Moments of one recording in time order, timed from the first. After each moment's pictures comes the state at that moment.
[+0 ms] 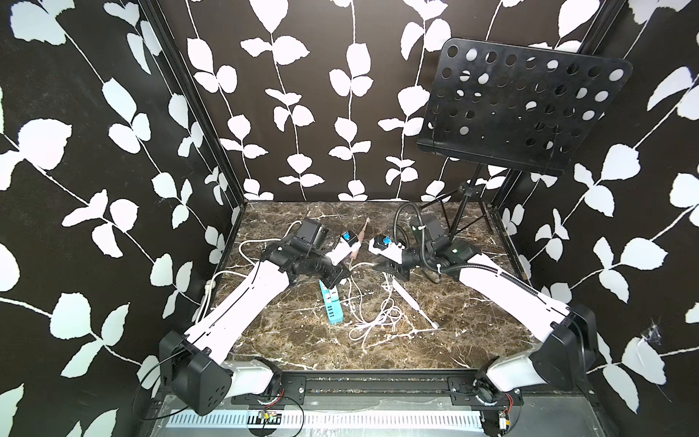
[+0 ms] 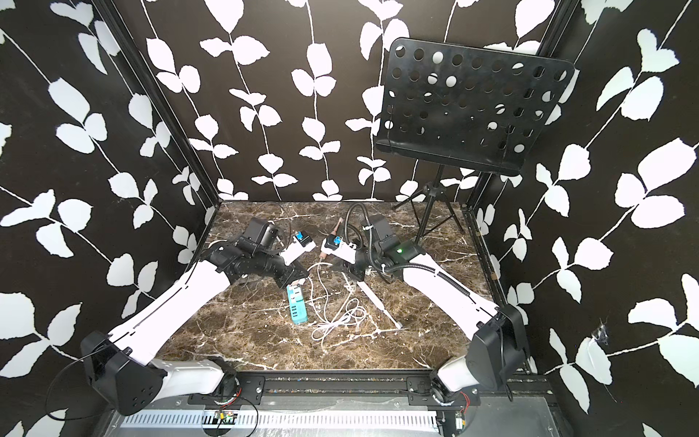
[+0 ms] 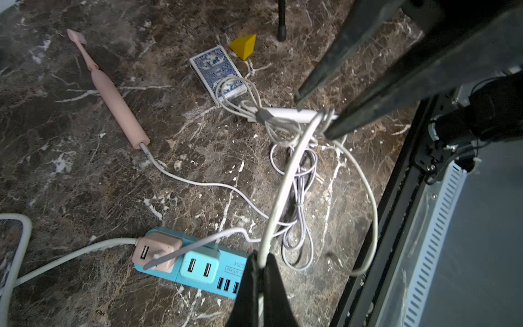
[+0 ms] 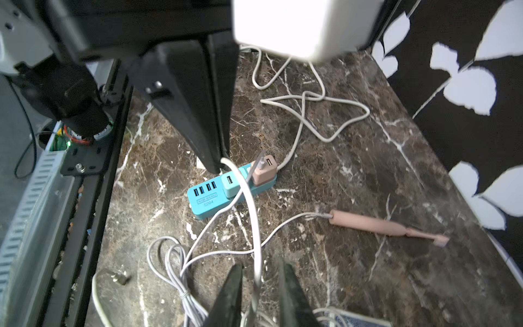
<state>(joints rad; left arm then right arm) -0.56 1.29 1.22 -0.86 0.41 0.25 0.63 1.44 1.23 -0.50 -0.58 -0.49</state>
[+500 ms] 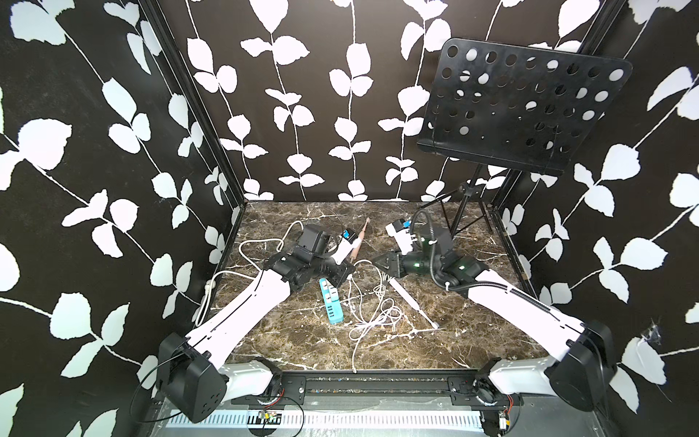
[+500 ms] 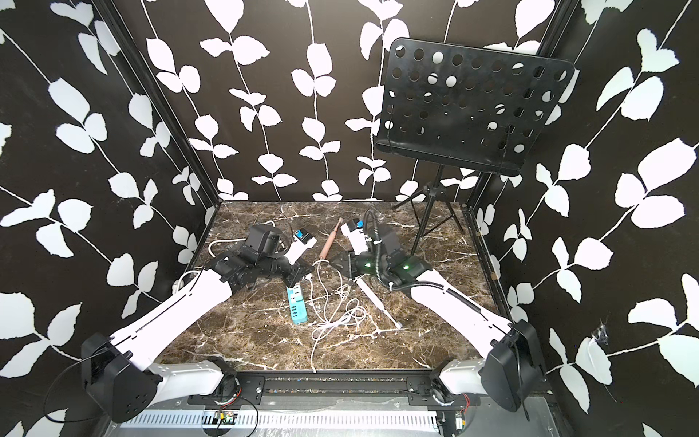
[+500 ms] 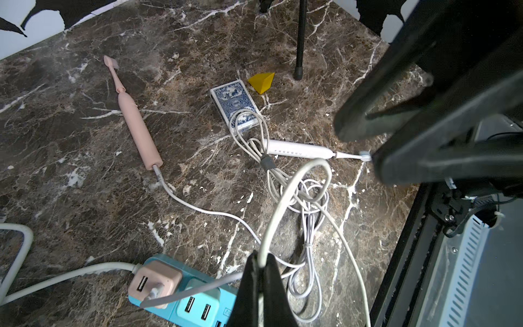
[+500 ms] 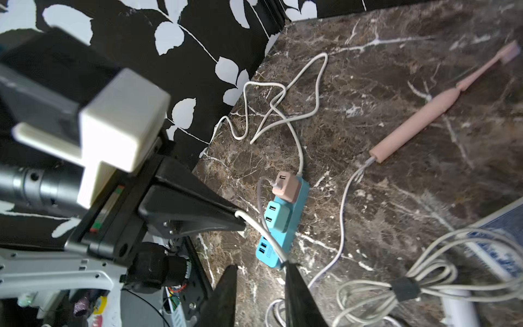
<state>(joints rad) -0.60 1.25 1.10 -0.63 0.35 0.12 0.71 1.35 1.08 -0.25 -0.43 0.54</state>
